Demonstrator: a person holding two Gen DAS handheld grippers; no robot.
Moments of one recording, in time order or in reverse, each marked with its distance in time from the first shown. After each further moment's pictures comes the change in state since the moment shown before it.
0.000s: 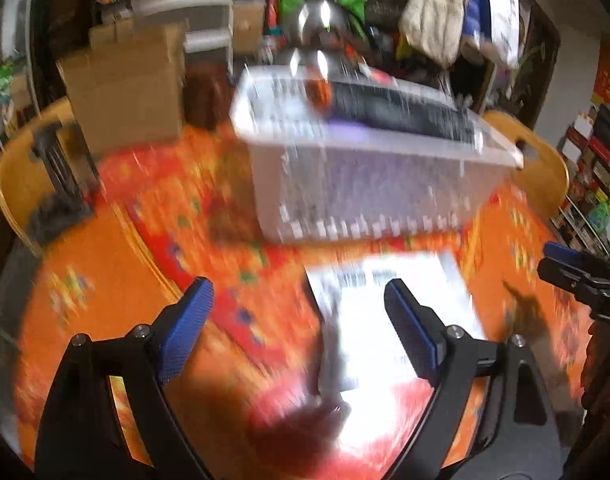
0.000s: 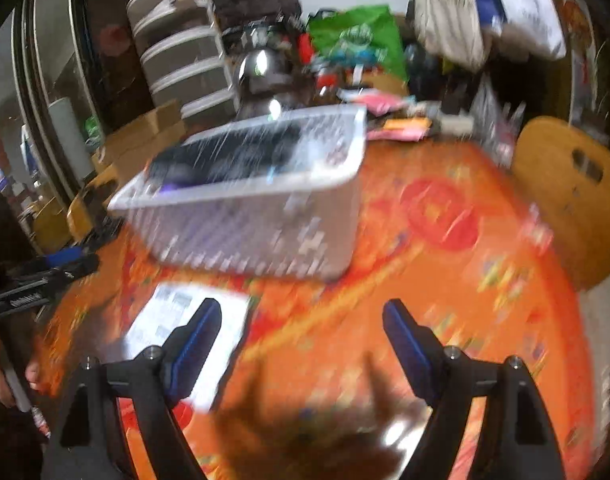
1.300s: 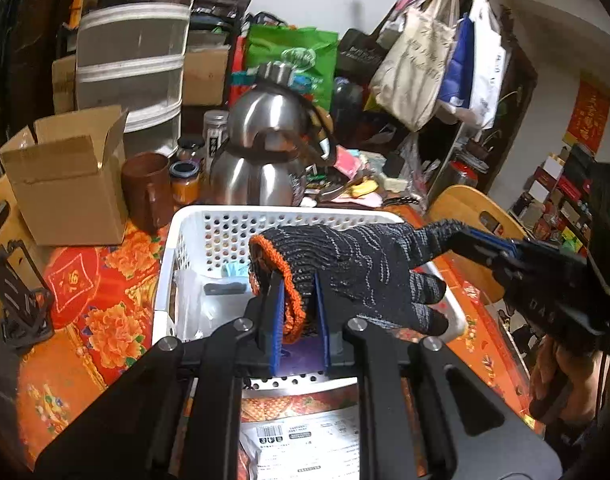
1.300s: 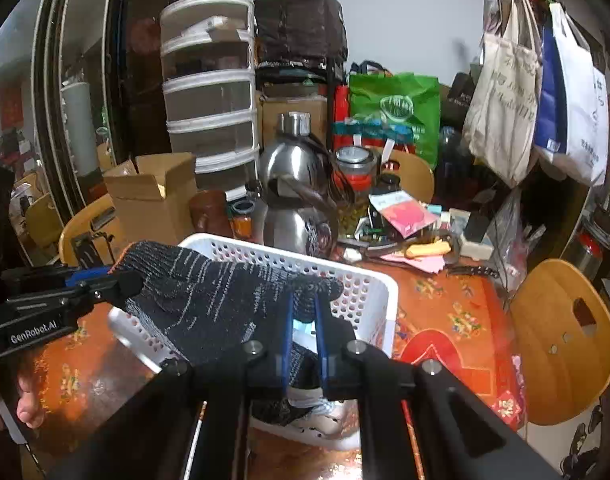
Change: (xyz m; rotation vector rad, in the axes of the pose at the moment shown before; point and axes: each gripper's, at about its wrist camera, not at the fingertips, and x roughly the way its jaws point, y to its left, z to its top) left arm -0.003 -0.034 0.195 -0.049 -0.109 -0.132; right arm 0.019 0.050 0.183 -0.220 -0.105 -0.066
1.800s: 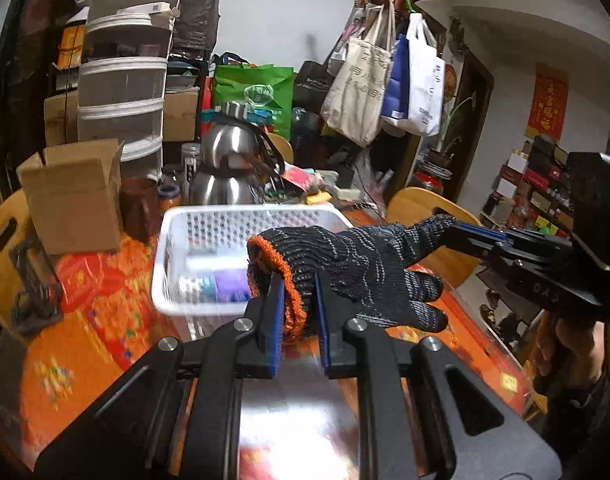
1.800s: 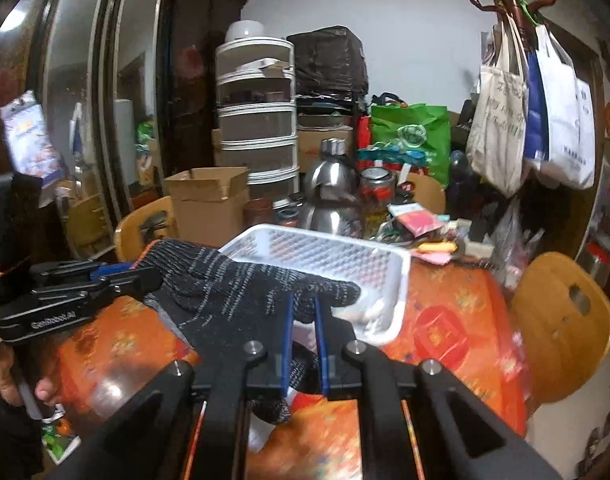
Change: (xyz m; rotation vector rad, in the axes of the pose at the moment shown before) left arm -0.127 -0.037 -0.068 0.109 -0.139 -0.078; right arm -0.128 0.030 -0.066 -0.036 -0.121 0.062
